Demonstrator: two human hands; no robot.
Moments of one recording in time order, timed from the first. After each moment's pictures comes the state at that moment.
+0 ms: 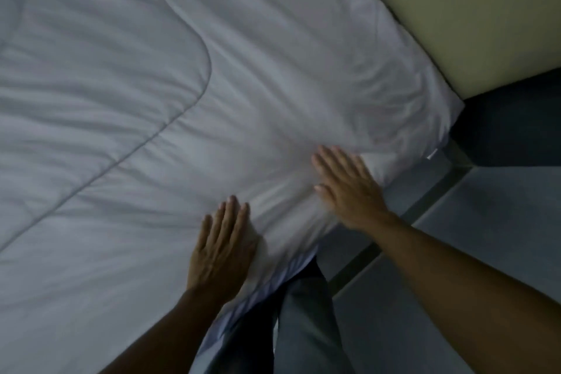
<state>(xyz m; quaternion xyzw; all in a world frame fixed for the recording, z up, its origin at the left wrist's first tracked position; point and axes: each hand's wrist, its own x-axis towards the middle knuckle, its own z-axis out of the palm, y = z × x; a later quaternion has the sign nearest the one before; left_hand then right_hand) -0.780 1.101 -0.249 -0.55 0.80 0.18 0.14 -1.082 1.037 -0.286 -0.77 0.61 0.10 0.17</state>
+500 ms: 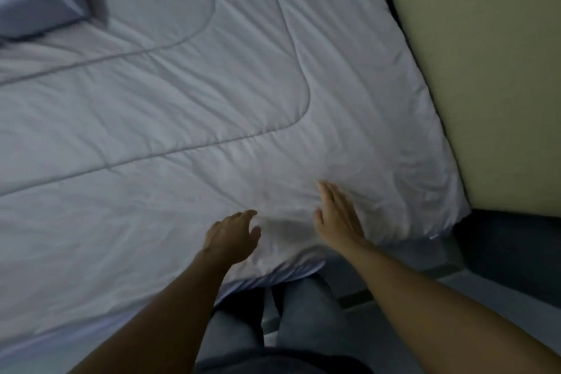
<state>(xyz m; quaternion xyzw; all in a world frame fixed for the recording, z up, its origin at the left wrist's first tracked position) -0.743 1.076 -0.118 -0.73 0.53 0.40 0.15 -0.971 1.000 -0.151 -0.73 0.58 0.09 0.34</state>
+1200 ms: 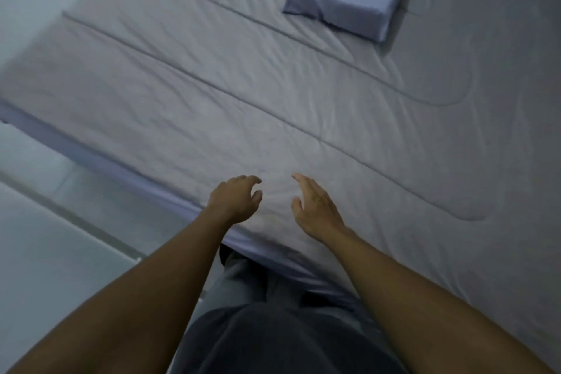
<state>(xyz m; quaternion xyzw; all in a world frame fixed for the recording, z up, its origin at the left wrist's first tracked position) -0.437 1.348 -0.049 -0.89 0.29 0.35 -0.08 -0.572 1.188 -0.057 -0.89 0.25 0.13 0.37</state>
